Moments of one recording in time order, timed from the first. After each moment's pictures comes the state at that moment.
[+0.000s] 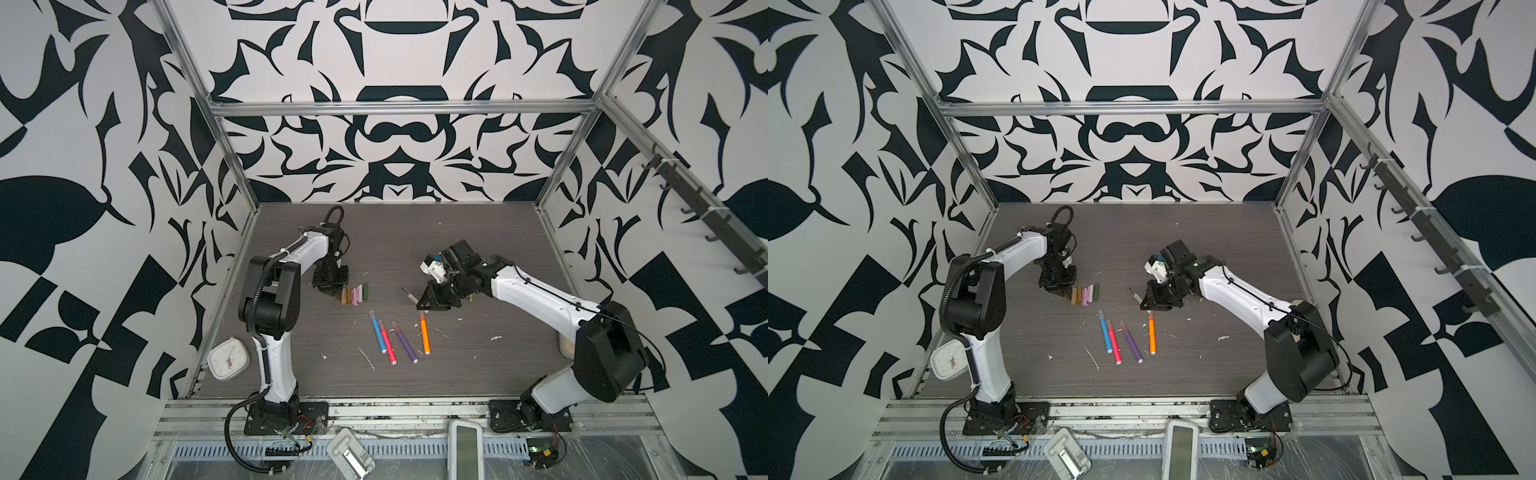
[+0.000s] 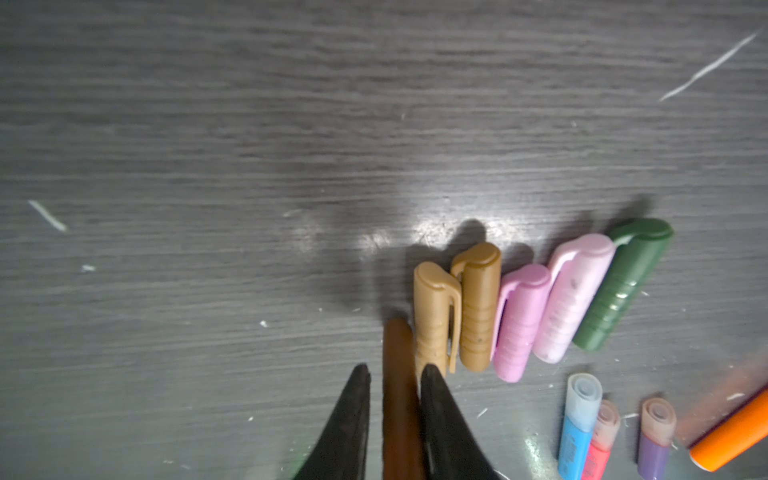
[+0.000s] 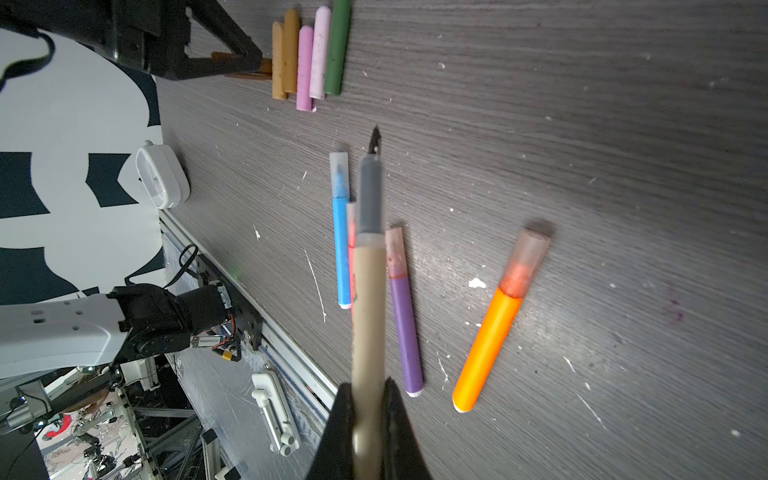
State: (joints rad) left arm -0.26 1.98 1.45 -1.09 0.12 -0.24; right arm 0.57 1.53 1.10 -0.70 -0.60 0.48
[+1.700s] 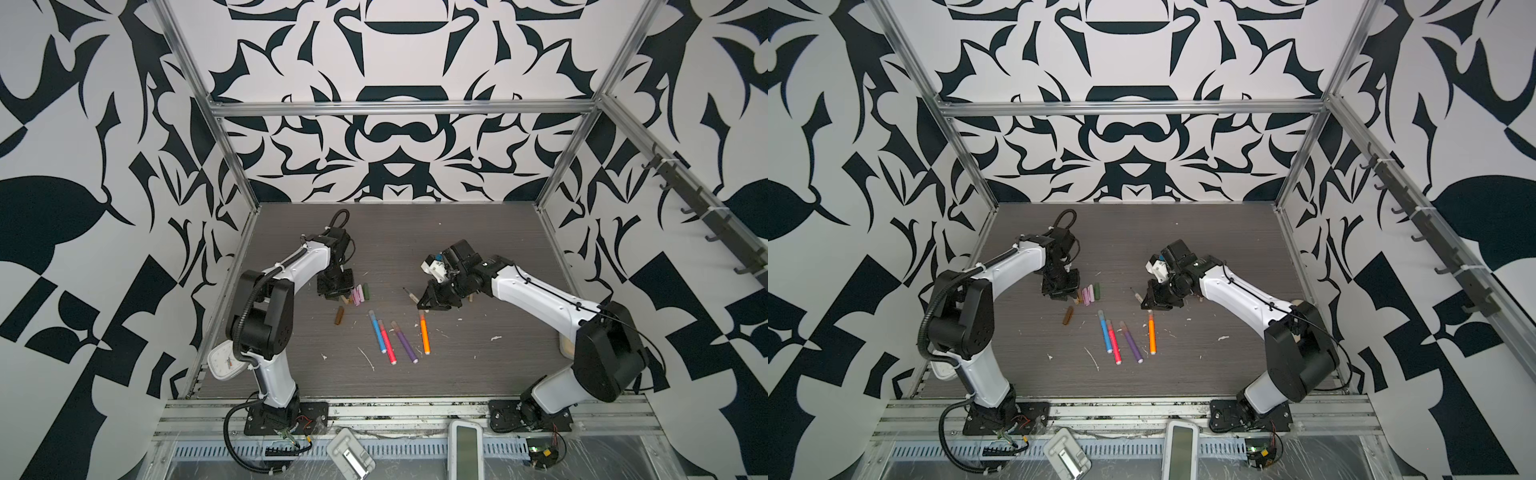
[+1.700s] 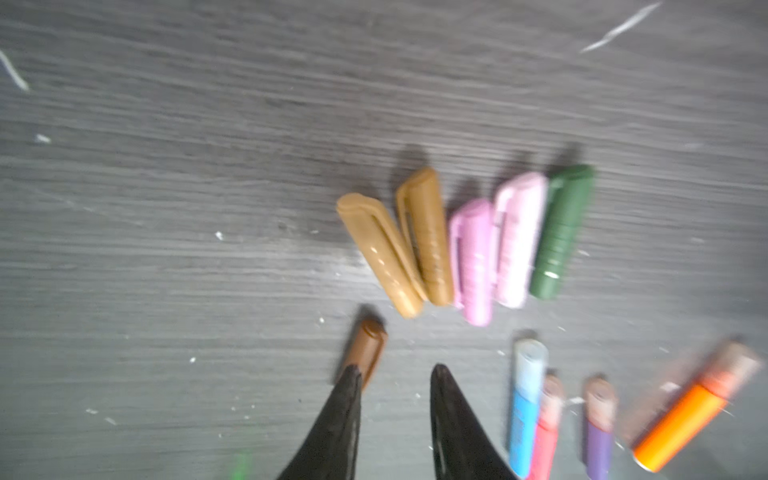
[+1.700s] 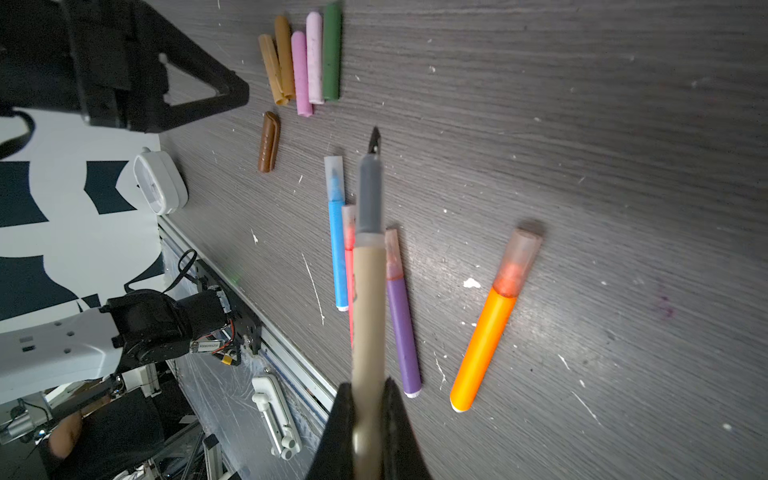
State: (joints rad) left arm -0.34 1.78 1.30 -1.00 0.14 -0.44; right arm 0.51 1.53 1.10 -0.70 -0.60 0.49
